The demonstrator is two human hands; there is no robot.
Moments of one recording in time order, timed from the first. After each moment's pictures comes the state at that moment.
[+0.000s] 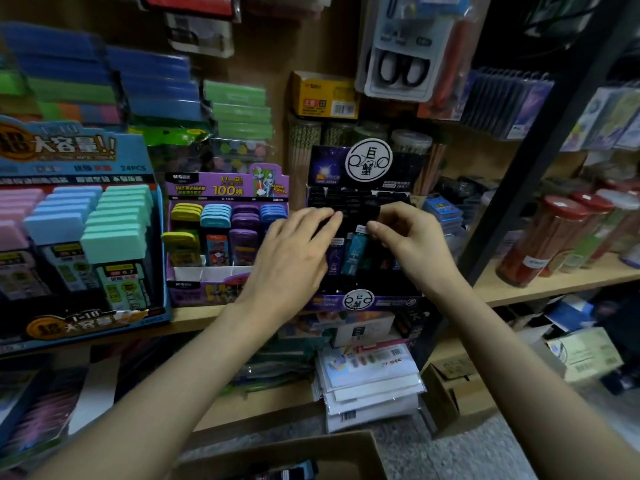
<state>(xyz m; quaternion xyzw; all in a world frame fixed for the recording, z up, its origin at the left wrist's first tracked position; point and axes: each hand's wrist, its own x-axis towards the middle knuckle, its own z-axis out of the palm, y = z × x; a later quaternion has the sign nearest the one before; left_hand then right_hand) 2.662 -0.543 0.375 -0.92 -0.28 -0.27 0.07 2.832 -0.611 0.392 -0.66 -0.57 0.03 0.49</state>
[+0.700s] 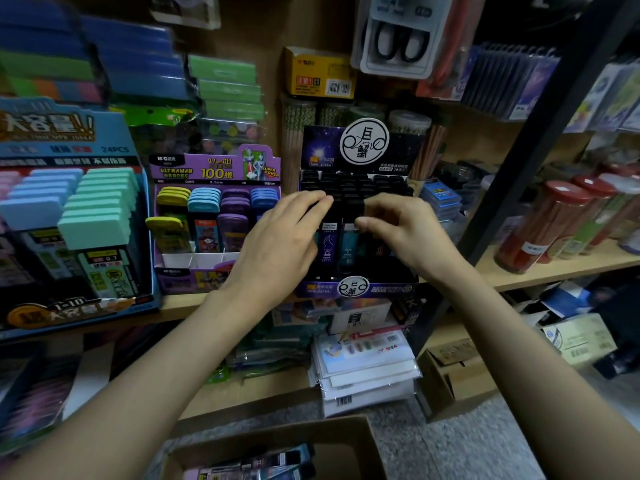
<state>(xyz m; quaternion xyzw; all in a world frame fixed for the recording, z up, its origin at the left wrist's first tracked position) 2.662 -0.536 0.371 -0.92 -0.26 -0.30 0.02 2.836 -0.613 0.396 -0.66 -0.63 0.02 0.41</state>
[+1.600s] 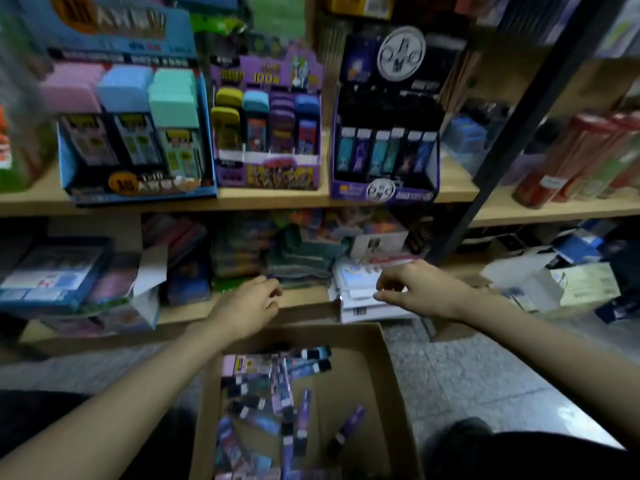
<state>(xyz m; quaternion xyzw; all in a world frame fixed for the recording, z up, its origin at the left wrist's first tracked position) 2.532 -0.605 0.207 -0.89 -0.41 -0.02 -0.21 2.786 -0.724 0.283 -0.71 -0.68 0.17 0.01</state>
